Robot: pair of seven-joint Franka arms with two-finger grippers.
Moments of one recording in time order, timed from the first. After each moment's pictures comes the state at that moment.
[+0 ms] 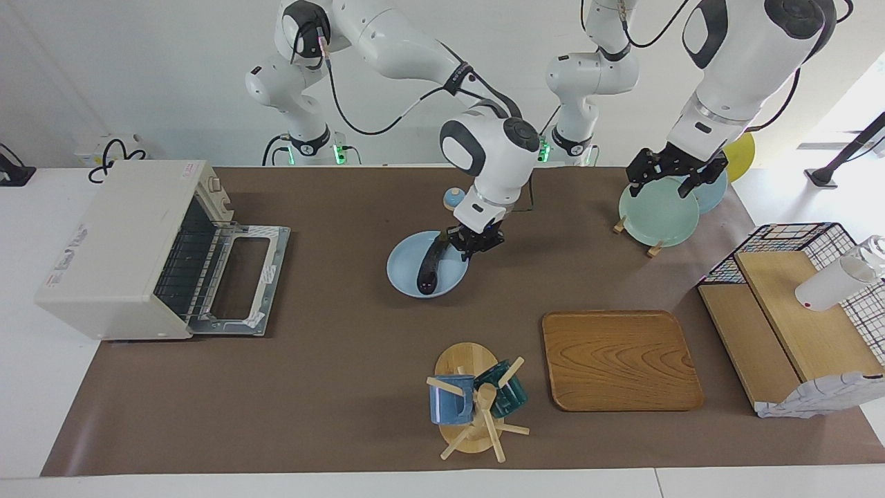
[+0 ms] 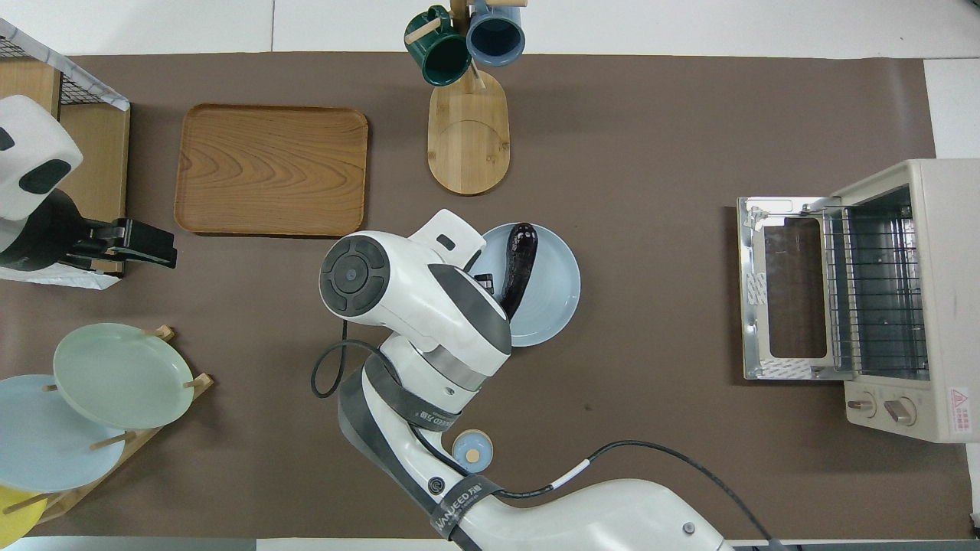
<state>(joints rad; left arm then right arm) -0.06 -0.04 -0.08 -1.68 -0.03 1.58 -0.04 0.86 0.58 -0.13 -1.40 -0.11 1.89 0.73</state>
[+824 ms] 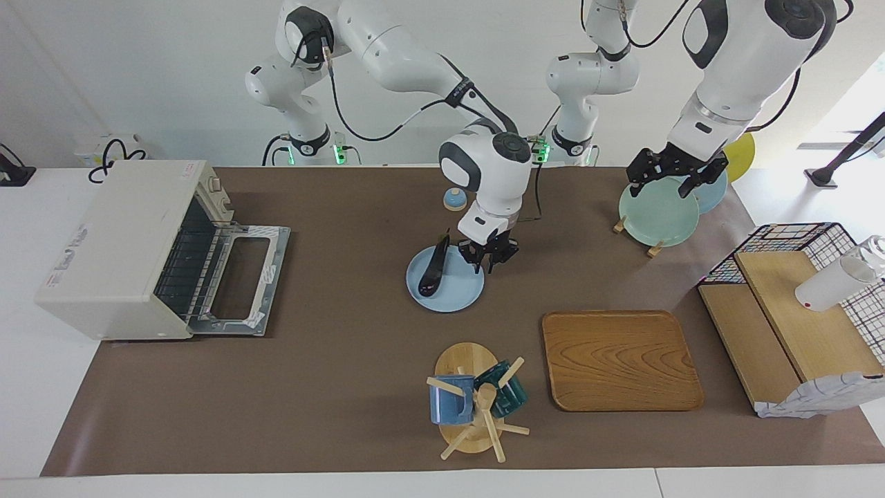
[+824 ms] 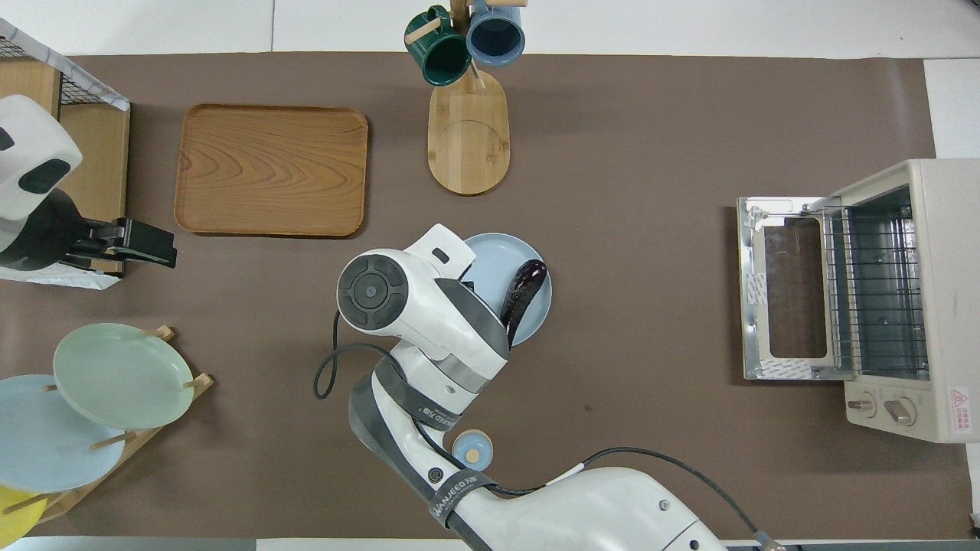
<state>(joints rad) -0.06 -0.04 -0.08 -1.68 -0.03 1.58 -0.04 0.84 0.59 -0.11 -1.46 -0.06 2.08 0.75</state>
